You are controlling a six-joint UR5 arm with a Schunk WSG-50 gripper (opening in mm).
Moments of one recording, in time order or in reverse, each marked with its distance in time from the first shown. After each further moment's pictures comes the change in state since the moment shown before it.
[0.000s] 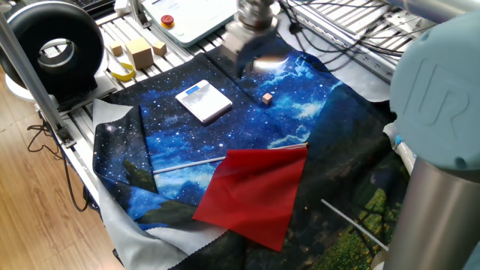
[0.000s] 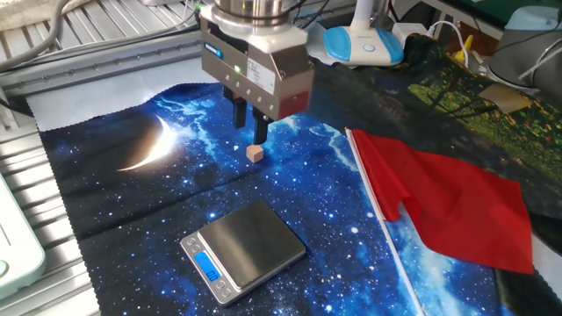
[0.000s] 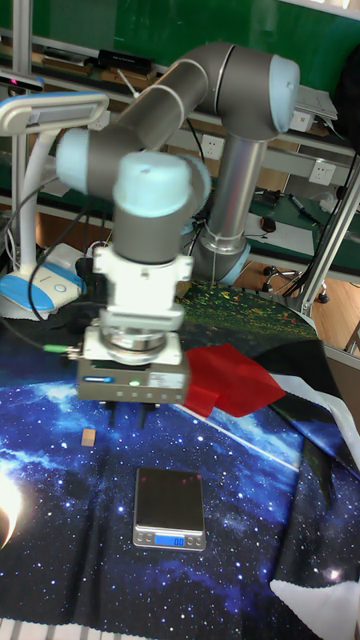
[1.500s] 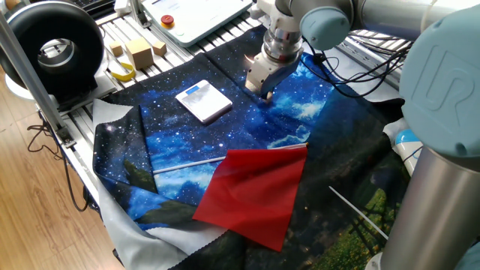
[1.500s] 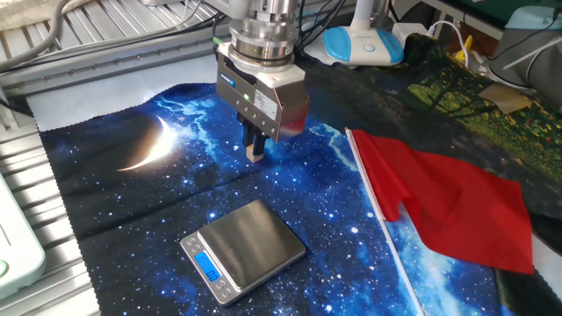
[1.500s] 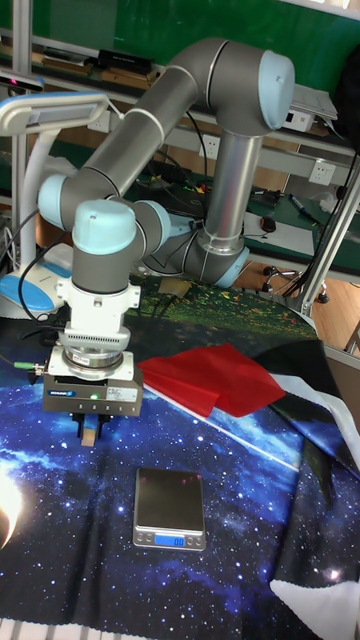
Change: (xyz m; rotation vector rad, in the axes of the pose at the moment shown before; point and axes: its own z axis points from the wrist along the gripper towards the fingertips) arm 0.058 -0.067 0.088 0.004 -0.041 -0.029
